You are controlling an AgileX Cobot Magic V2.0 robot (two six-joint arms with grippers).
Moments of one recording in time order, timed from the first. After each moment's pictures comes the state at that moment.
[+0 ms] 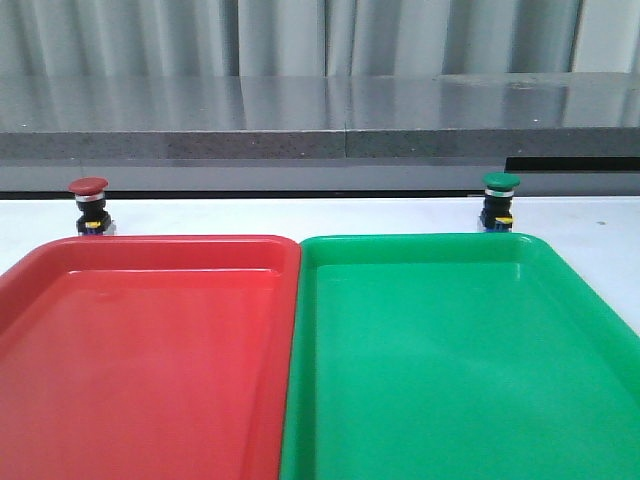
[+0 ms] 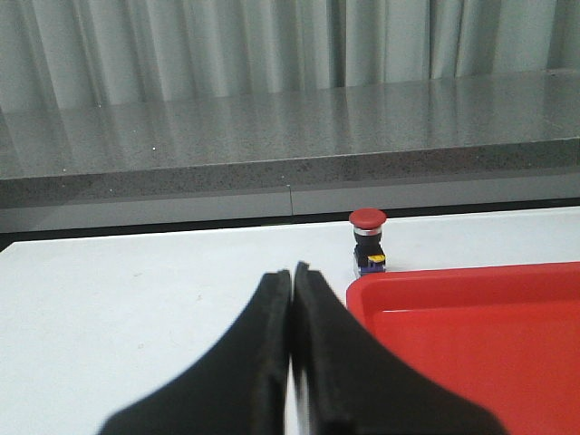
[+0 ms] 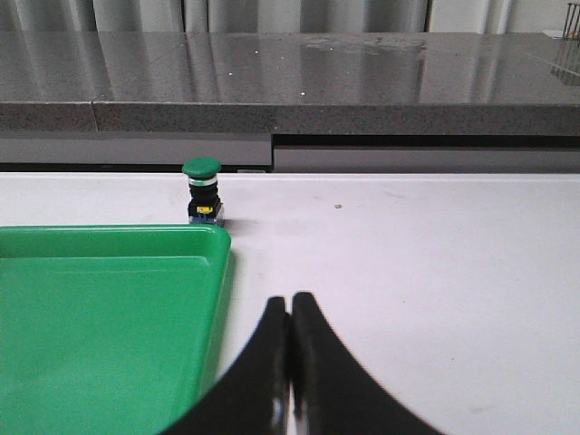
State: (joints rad) left arm 0.01 -0.01 0.00 0.19 0.08 -0.19; right arm 0.00 -0.01 0.03 -0.05 0.14 0.08
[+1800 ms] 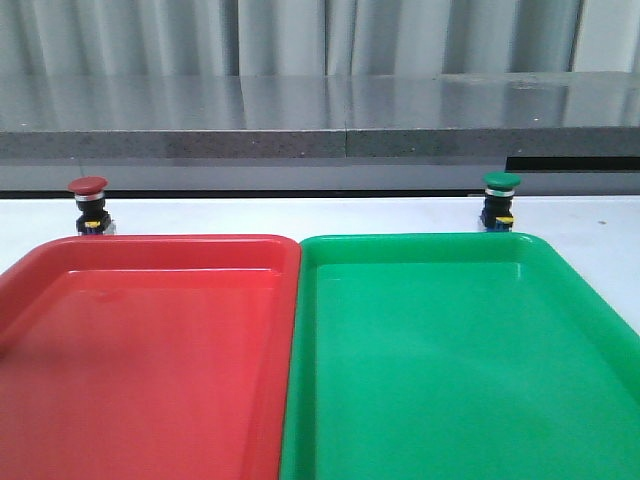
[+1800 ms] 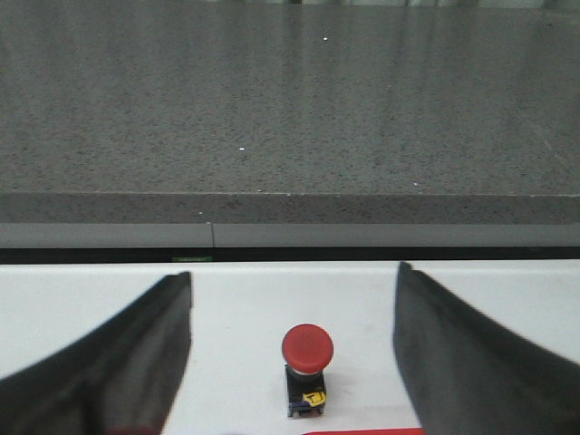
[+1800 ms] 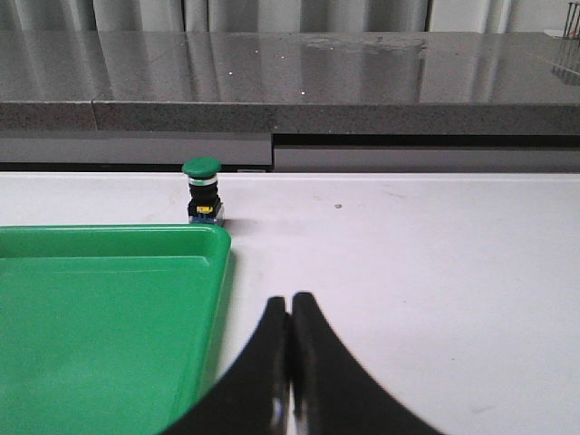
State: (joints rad) left arm -0.08 1.27 -0.84 0.07 -0.07 -0.19; right arm 0.00 -0.01 0.03 -0.05 0.14 0.08
